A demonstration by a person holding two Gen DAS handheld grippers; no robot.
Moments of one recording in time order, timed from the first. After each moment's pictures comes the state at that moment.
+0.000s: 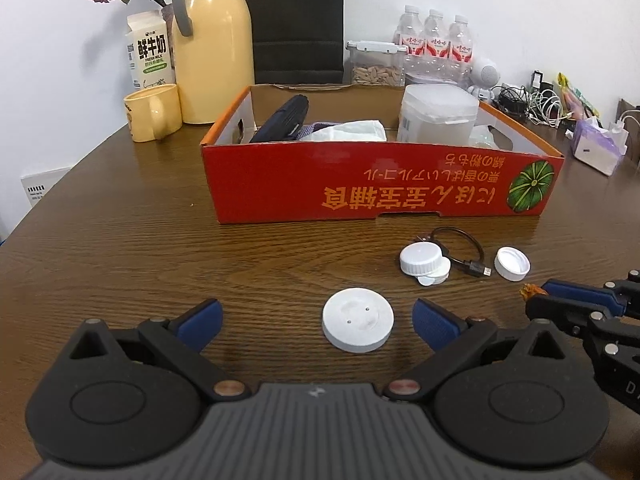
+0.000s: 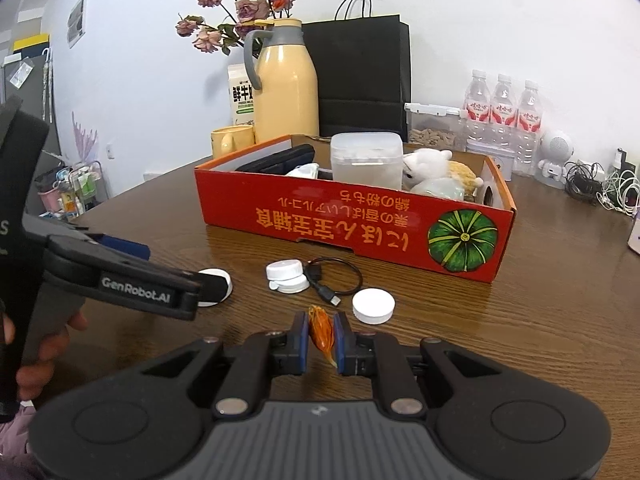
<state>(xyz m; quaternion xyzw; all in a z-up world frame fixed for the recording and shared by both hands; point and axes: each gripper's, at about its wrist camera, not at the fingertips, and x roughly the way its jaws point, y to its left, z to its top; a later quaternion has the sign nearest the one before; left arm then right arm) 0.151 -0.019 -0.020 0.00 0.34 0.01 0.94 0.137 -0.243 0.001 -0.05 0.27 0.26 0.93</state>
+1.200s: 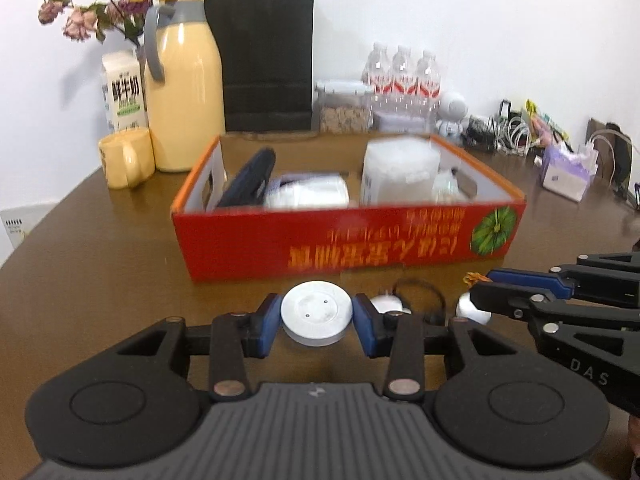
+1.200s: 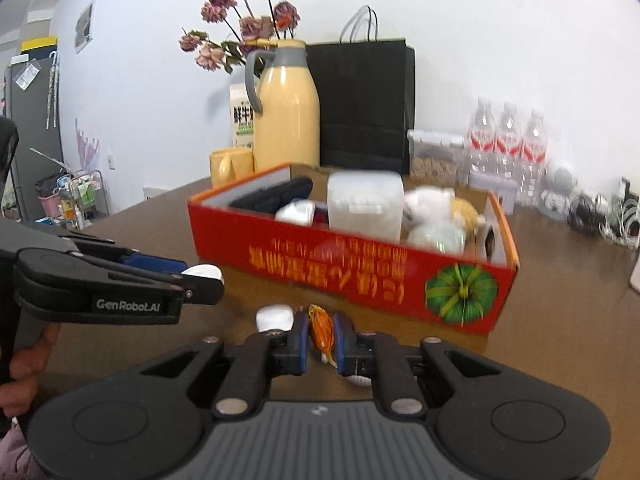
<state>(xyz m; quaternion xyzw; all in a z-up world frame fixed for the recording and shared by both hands) 0.158 -0.026 0.009 0.00 0.29 -0.03 0.96 0.158 -0.235 0.024 -0.06 0.23 0.26 0.93</state>
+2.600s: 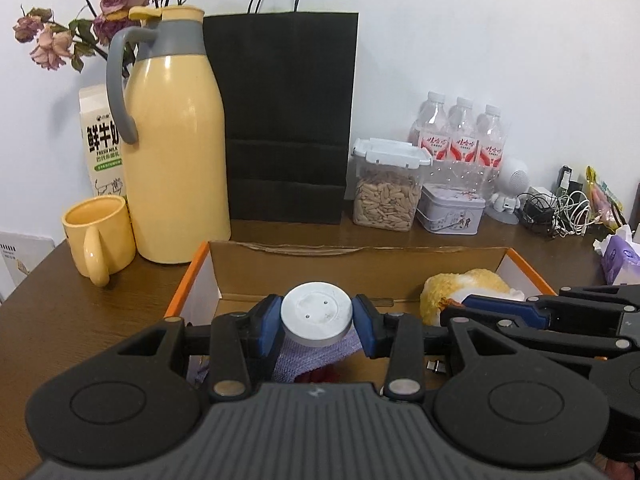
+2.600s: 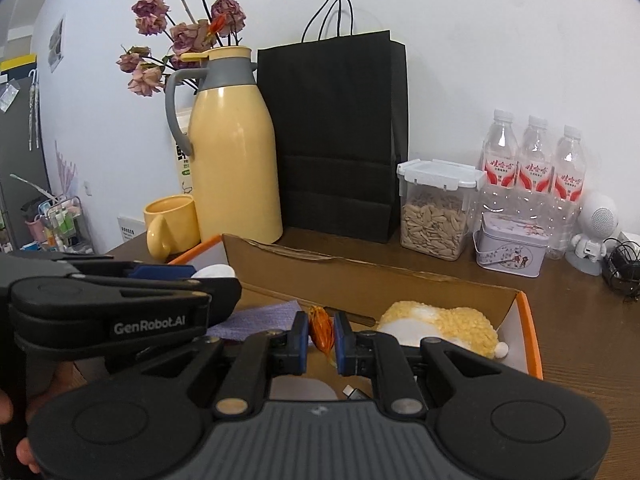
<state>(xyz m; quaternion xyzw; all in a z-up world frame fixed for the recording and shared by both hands) 0.326 -0.020 0.038 -0.02 0.25 0.01 0.97 0.355 -0.202 0.054 -0.04 0.24 0.26 0.93</state>
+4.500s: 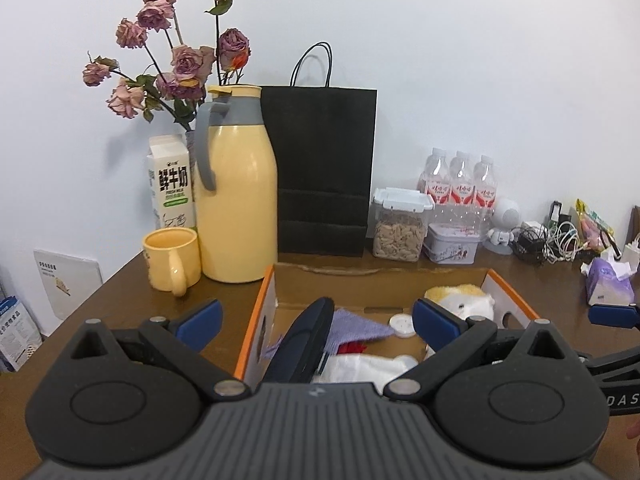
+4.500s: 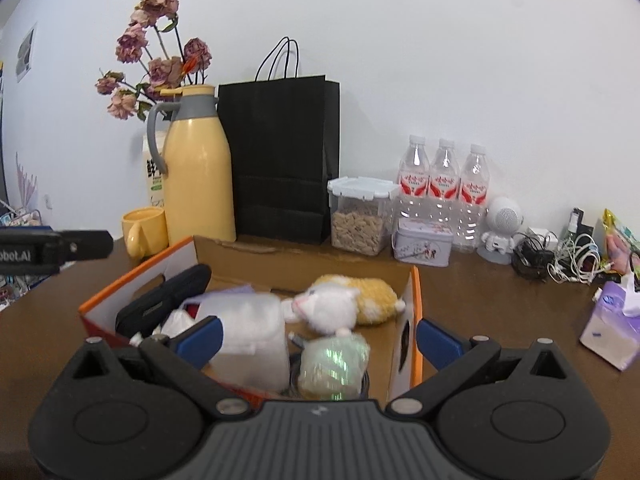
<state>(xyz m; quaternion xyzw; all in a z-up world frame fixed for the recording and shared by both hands) 0.209 0.000 0.084 -0.02 0.19 0.04 0.98 0.248 -0.259 0.079 -0.05 0.22 0.17 0.96</state>
